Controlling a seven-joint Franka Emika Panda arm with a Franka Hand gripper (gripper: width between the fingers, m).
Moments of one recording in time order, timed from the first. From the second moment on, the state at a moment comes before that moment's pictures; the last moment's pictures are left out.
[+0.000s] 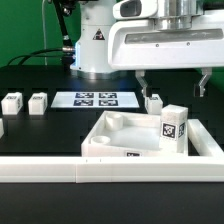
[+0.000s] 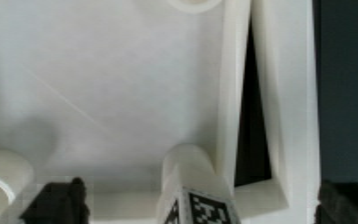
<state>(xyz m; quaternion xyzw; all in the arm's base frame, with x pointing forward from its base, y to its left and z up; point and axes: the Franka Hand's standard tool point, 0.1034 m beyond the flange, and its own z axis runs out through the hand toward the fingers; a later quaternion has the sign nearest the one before) 0.568 0.096 0.094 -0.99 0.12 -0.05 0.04</state>
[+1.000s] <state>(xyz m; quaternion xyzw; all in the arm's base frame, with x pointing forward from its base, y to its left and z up) 0.457 0.112 0.059 -1.00 0.08 -0.05 0.02</state>
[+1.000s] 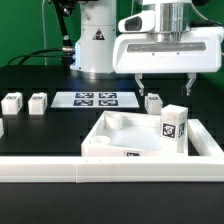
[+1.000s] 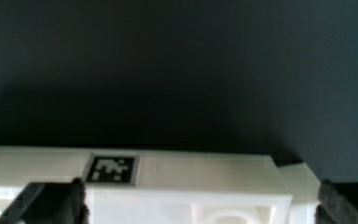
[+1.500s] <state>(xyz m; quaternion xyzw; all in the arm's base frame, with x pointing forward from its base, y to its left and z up) 0.429 0.110 0.048 -1.00 0.02 -0.03 0.01</state>
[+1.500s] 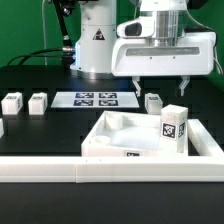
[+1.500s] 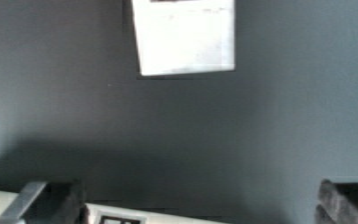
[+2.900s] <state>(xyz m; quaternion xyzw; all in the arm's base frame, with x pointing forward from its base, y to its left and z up) 0.400 0.108 0.046 -0.98 0.00 0.22 0.03</state>
